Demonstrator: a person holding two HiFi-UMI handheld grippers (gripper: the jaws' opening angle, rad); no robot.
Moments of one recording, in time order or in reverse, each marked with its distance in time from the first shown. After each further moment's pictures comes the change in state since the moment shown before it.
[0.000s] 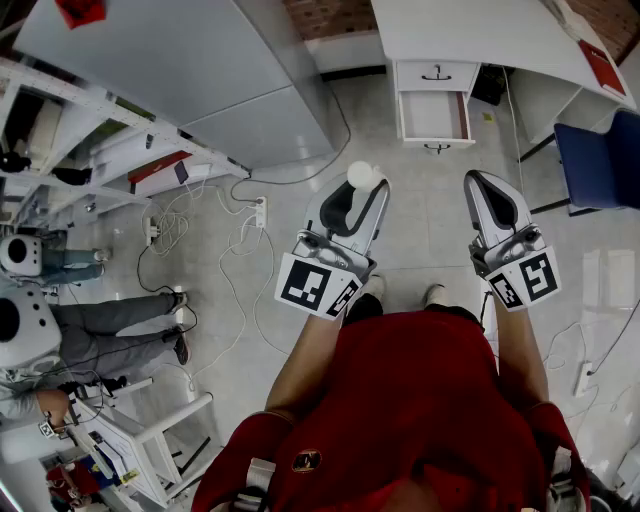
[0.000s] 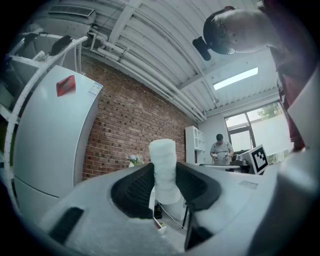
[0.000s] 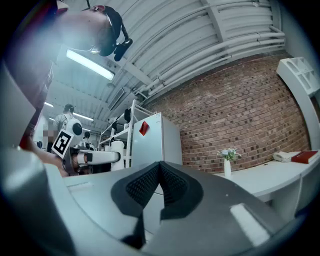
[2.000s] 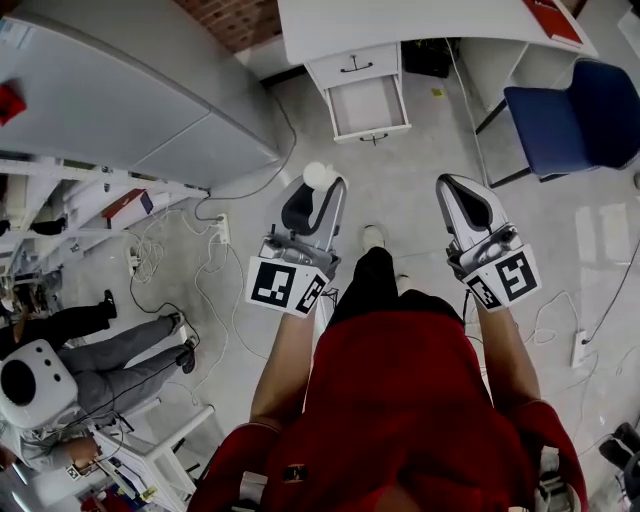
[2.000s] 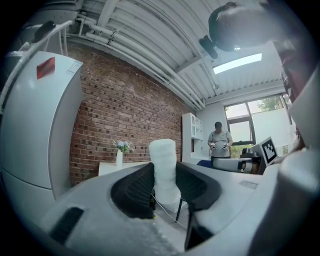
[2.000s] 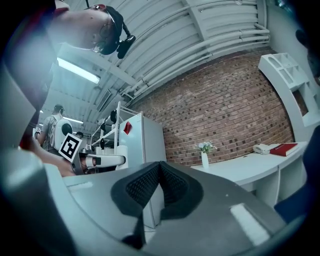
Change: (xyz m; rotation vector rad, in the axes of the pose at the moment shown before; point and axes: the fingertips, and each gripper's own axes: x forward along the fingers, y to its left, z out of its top) left arm 0.142 -0.102 -0.069 -0.003 0.114 -0.066; right arm -0.126 -0.150 -0.013 0.049 0.025 -0.137
